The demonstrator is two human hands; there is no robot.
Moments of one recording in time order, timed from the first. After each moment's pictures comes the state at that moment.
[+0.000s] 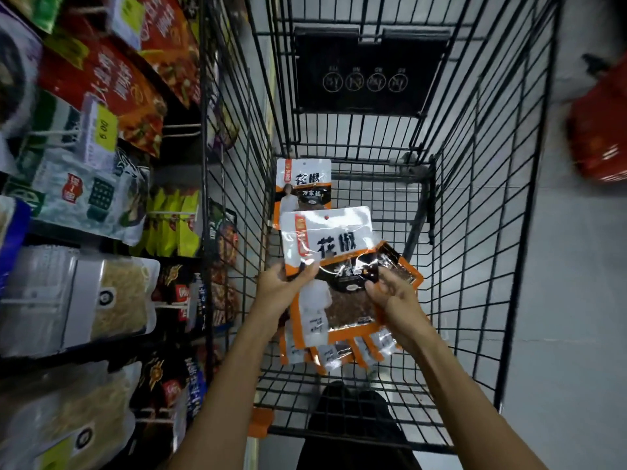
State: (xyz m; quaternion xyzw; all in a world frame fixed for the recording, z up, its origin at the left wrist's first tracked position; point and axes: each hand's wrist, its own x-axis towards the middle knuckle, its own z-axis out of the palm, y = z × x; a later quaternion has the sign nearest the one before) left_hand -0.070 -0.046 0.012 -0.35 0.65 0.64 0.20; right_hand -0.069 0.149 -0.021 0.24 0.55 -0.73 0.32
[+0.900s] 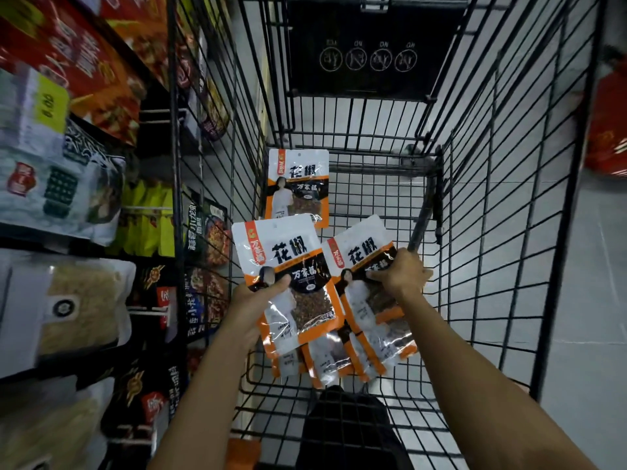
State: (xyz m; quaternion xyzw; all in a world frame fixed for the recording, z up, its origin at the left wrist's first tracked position) left_hand -0.067 -0.079 -0.057 -0.48 0.53 0.67 0.19; right_hand -0.139 0.161 -0.135 0.23 0.92 -0.19 0.26
